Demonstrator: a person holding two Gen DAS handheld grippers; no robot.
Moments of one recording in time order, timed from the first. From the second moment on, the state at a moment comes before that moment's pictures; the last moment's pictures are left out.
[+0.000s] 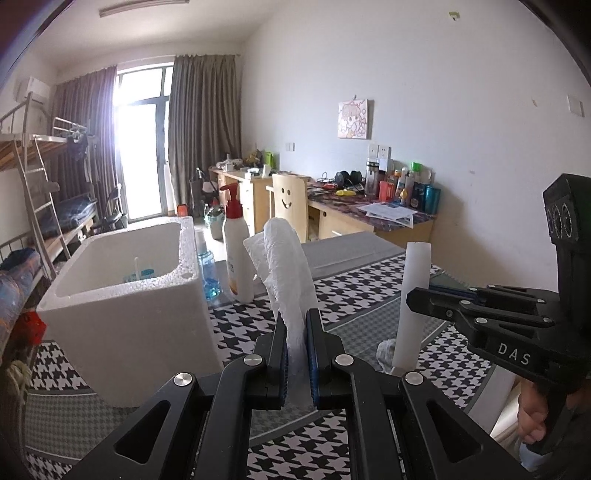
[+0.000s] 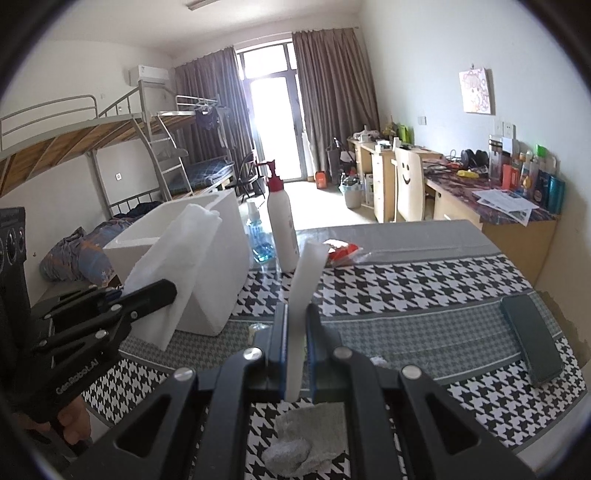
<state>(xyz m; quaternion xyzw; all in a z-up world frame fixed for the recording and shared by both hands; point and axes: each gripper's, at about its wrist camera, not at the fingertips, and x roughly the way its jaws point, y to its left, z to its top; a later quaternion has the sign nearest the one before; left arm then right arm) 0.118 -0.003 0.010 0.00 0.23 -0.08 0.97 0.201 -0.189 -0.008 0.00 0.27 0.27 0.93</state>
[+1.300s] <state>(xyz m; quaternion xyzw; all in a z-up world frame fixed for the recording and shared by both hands) 0.132 0.021 0.048 0.01 0.19 -0.05 0.98 0.220 -0.156 0.033 -0.02 0.23 0.29 0.93</state>
